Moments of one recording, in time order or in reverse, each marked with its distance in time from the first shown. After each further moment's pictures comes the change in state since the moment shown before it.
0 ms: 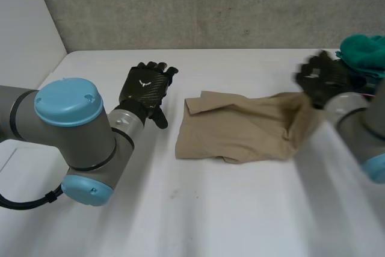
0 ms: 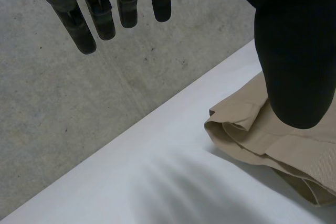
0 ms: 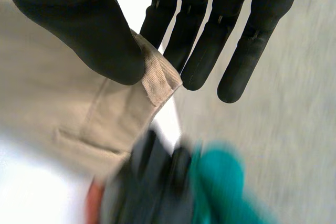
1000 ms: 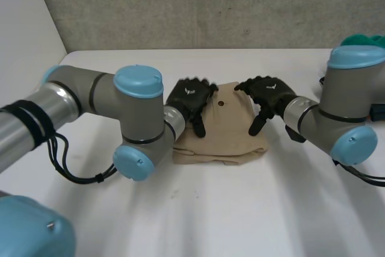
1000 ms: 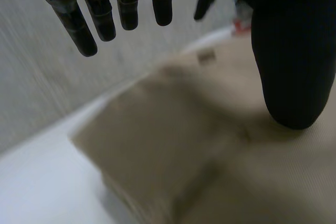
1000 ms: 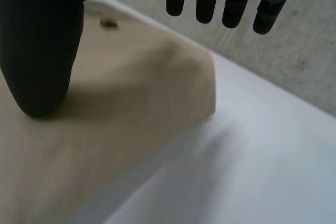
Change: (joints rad) left arm -0.108 -0.421 0.641 -0.385 0.072 -0.084; right arm 0.127 0.300 -0.414 0.374 -0.138 0.825; left_hand 0.044 0.024 0.014 0.029 0.004; right_hand -0.840 -0.951 -0.978 -0.984 -0.943
